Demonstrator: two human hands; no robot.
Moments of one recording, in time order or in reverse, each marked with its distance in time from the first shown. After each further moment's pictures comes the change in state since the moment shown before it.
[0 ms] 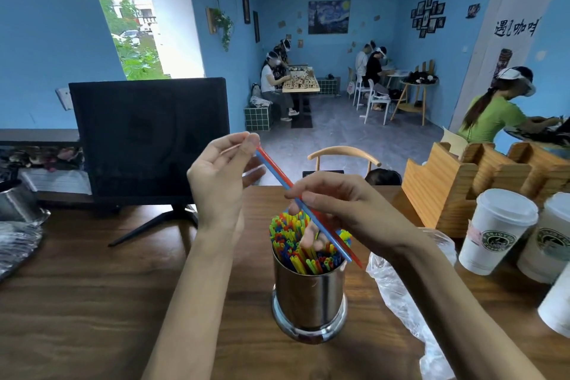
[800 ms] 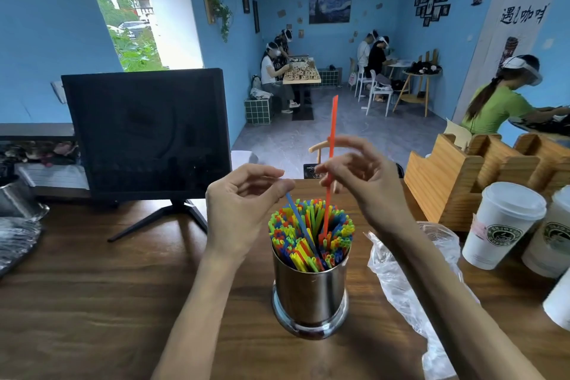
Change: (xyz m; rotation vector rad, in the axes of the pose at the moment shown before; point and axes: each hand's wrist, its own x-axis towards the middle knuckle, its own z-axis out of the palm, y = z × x) left_hand -0.022 -0.028 -0.019 0.356 -0.270 0.185; right_hand 0.016 0.025 -0.029 -0.207 0.463 -0.307
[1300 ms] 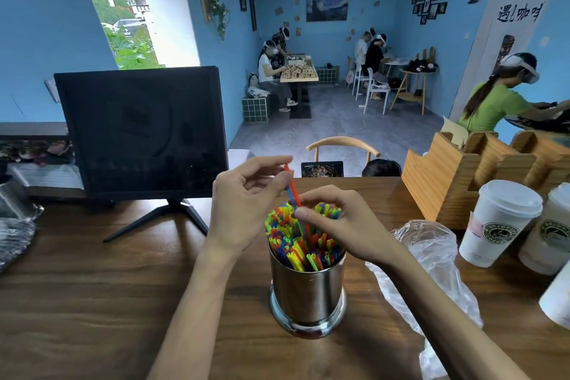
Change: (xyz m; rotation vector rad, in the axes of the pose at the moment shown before) left_hand 0.010 0.000 0.002 0.083 -0.119 0.016; right_hand -0.019 0.039 0.000 -0.406 -0.266 0.108
